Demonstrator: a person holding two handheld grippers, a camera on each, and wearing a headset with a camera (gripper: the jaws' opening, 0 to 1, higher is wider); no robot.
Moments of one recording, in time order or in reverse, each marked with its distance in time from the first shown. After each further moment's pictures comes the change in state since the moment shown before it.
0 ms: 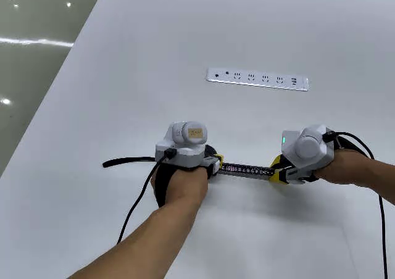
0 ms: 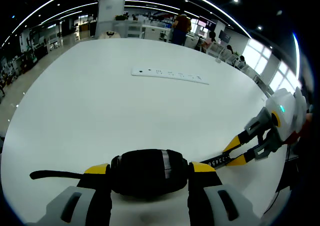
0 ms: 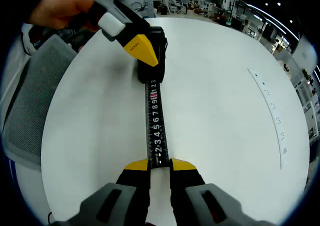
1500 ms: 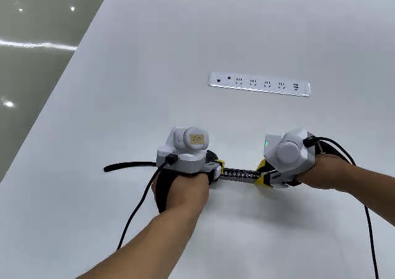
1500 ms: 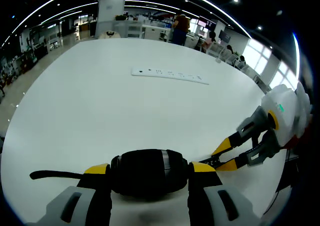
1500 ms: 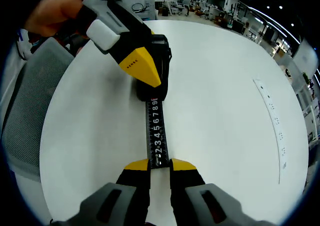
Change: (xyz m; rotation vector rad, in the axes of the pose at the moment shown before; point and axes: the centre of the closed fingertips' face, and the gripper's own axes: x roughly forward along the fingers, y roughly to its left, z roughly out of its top) left arm -0.001 -0.002 0.000 0.003 -0.001 0.000; right arm 0.015 0.002 0.032 -0.021 -0.011 -0.003
